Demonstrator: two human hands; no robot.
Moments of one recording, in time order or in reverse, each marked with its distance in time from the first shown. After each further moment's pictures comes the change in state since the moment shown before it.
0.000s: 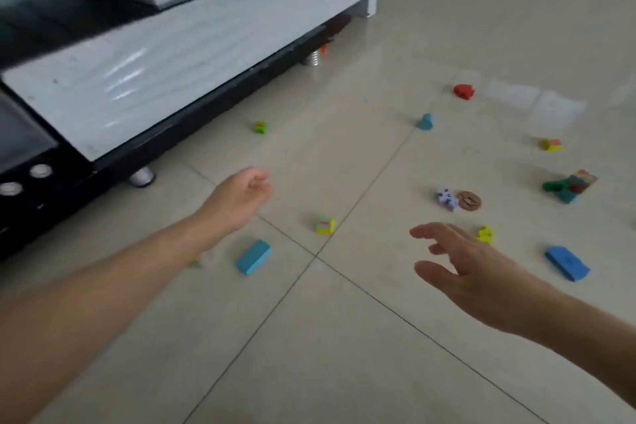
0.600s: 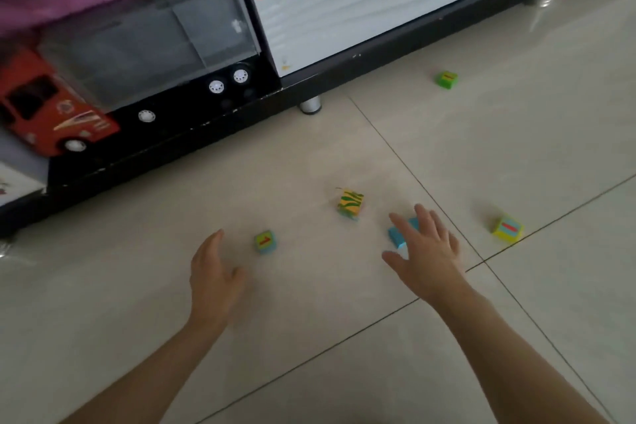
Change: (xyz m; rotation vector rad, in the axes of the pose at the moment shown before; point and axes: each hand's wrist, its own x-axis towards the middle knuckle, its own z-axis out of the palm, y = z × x) left_hand -0.174 -0.237 -0.056 0.120 0.590 -0.607; right_hand 0.144 -0.150 0.184 -0.238 -0.175 -0.208
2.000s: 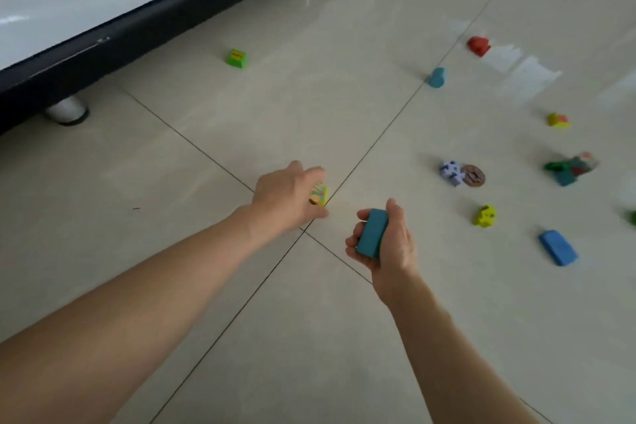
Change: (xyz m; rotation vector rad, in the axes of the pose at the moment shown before) left_hand -0.032 0.274 0.174 0.439 -0.554 0.969; right_hand -0.056 0.117 -0.031 1.726 0.519 0.649
